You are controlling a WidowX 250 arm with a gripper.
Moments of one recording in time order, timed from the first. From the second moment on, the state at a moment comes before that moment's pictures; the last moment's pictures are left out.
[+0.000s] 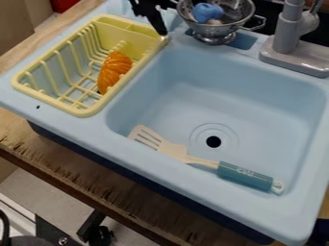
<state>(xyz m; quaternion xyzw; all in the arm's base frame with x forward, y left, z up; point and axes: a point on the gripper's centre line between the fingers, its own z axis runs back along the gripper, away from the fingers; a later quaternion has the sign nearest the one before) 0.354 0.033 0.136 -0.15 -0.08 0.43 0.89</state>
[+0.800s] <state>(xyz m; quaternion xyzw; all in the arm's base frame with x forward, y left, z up) 0.360 0.024 0.129 -0.19 -0.06 0.43 0.88</state>
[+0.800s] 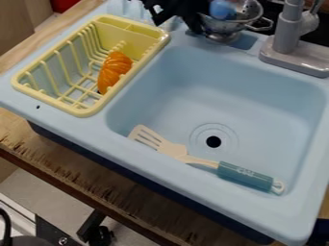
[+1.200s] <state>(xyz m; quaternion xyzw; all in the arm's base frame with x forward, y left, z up) 0.335 0.033 0.132 -0.21 -0.01 0.39 0.89</state>
